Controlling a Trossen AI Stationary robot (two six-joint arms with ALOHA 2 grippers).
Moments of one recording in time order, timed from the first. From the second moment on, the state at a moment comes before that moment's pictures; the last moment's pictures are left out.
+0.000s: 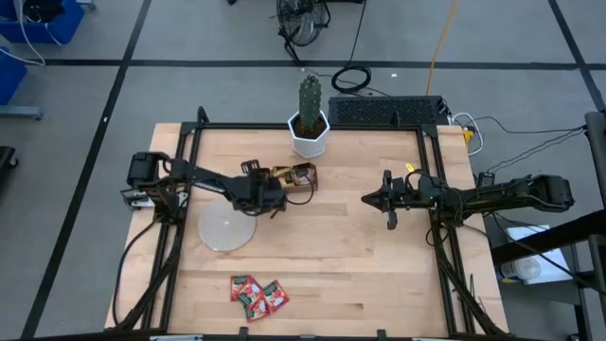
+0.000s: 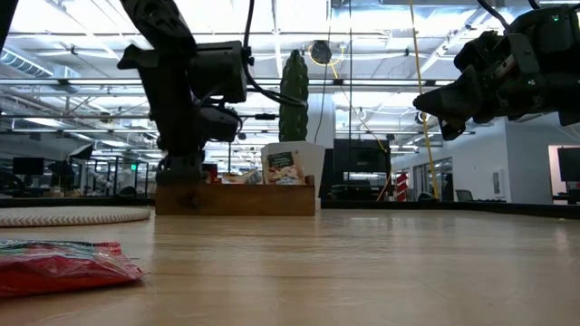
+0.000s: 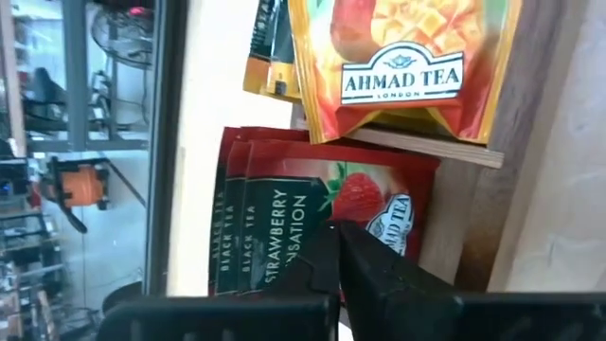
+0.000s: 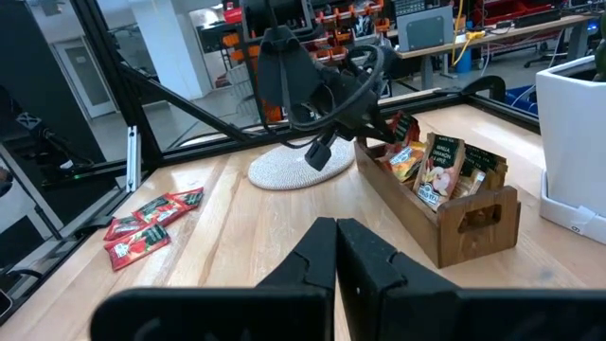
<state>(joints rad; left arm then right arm) 0.02 1.75 0.97 -0.69 -0.75 -0.14 -0.14 0.85 0.01 0.79 -0.13 0.20</state>
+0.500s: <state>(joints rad) -0.18 1.53 1.02 -0.75 -0.79 -0.32 -0.14 0.85 0.01 0.79 -0.13 0.20</state>
